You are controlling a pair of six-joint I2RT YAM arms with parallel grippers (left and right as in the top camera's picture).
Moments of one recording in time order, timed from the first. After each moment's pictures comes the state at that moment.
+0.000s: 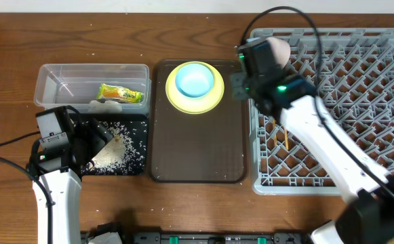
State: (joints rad) left arm 0.31 1.11 0.81 -0.80 0.06 -0.52; right arm 0.51 1.70 1.41 -0.63 0.18 0.29
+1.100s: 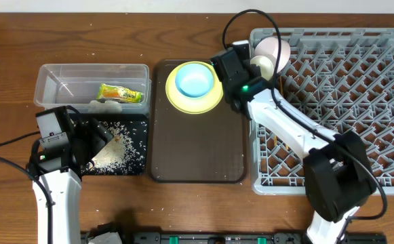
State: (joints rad) left arm 0.31 1.11 0.81 -0.80 0.06 -0.52; right arm 0.56 1.93 1.41 -0.41 0.58 0.28
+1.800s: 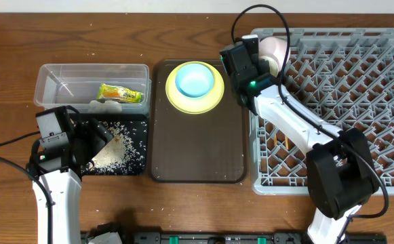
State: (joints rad) left arm 0.31 1.11 0.81 -0.80 0.06 -0.52; right arm 0.50 1.93 1.41 -0.36 0.61 0.23
